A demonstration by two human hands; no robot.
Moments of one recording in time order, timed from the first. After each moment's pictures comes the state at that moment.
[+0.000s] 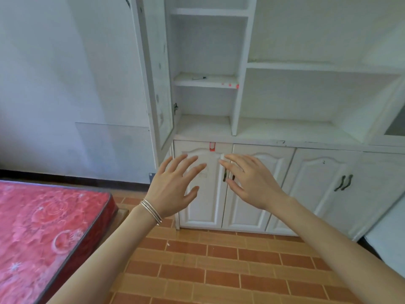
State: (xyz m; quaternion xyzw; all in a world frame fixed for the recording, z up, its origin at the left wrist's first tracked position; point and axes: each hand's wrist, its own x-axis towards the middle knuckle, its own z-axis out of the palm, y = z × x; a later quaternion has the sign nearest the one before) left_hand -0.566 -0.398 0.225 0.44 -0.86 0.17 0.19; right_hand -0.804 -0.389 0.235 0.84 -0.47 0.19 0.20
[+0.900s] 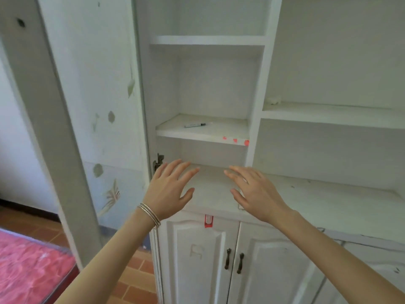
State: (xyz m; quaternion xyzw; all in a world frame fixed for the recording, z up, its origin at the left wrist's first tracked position) left_hand -0.668 -0.783 0.267 0.51 -0.80 0.22 0.21; right_hand -0.923 -0.791 0.273 0.84 -0.42 0.25 0.23
